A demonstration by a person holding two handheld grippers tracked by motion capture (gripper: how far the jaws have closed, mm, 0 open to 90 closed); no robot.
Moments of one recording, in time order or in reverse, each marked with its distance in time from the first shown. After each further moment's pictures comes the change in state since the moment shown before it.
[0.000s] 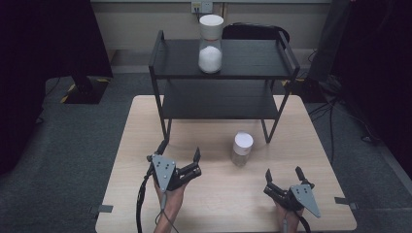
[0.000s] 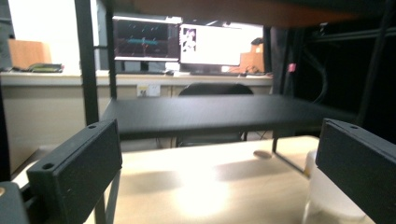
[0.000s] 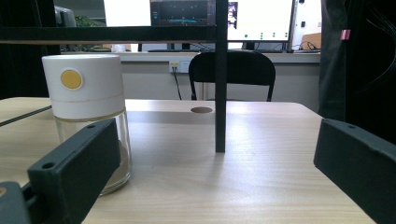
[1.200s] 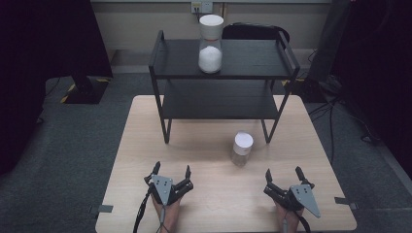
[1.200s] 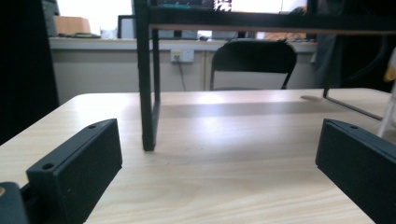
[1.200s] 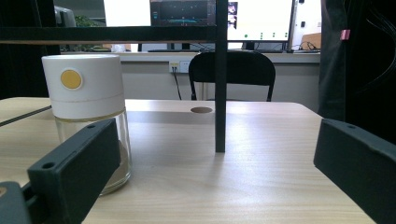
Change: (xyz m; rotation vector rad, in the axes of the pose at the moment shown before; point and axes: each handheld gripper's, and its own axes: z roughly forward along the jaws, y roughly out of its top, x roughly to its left) left arm 0.001 -0.080 -0.012 0.071 0.126 0.021; right arm 0.000 0.000 0.000 0.000 0.000 -0.001
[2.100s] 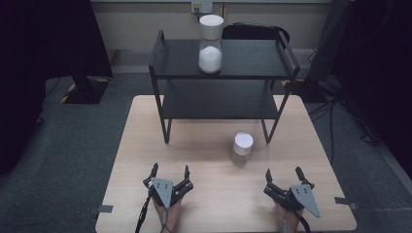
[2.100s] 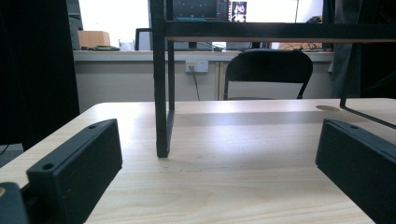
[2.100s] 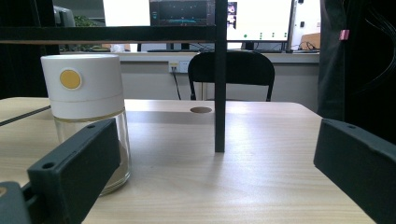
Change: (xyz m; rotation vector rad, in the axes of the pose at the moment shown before) left arm -0.014 -0.007 -0.003 -0.037 0.069 0.016; right arm 0.001 0.000 0.000 0.000 -0.003 0.001
